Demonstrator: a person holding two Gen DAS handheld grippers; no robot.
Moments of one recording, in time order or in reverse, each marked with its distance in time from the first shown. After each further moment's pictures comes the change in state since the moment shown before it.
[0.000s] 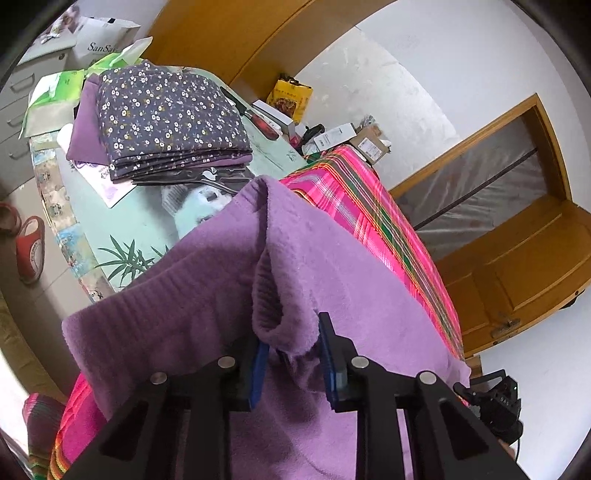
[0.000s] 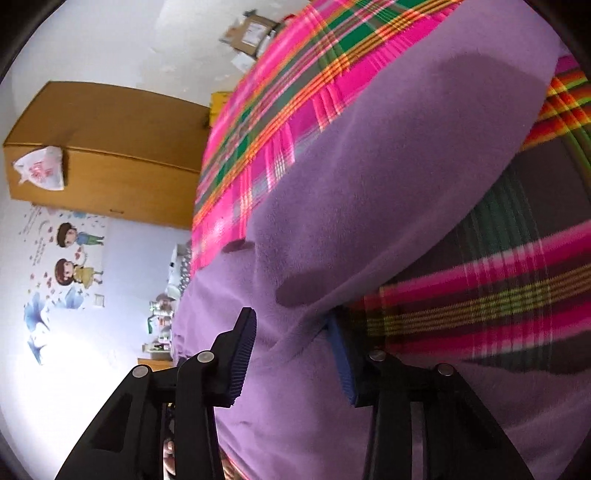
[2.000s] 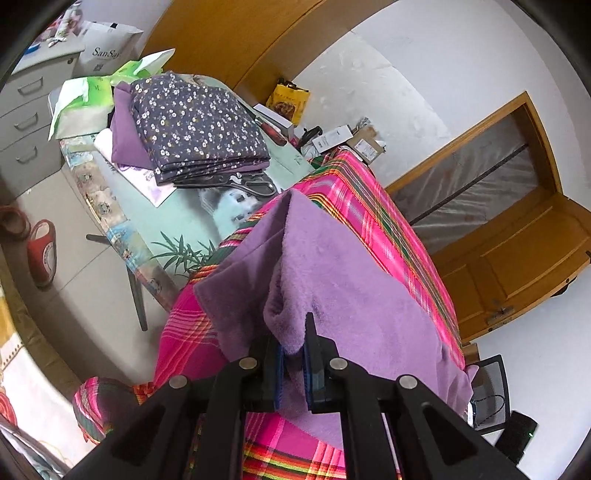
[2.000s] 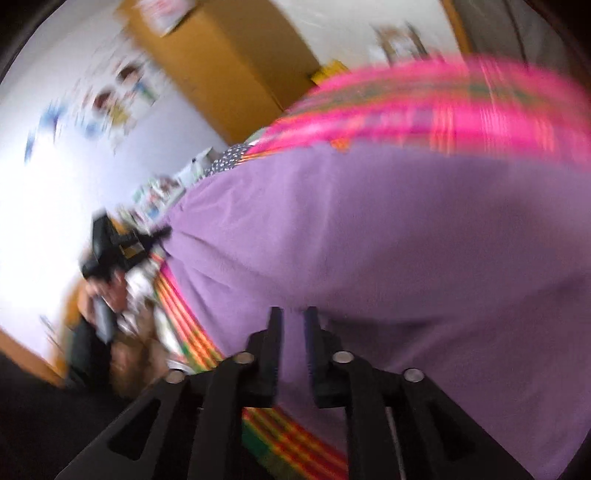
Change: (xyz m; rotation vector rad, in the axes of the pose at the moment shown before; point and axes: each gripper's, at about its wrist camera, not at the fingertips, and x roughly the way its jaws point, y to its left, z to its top) left arm -0.061 0.038 -0.013 0.027 0.000 -0.018; right arm -0.071 0.038 -0.150 -0.805 -0.014 -0.138
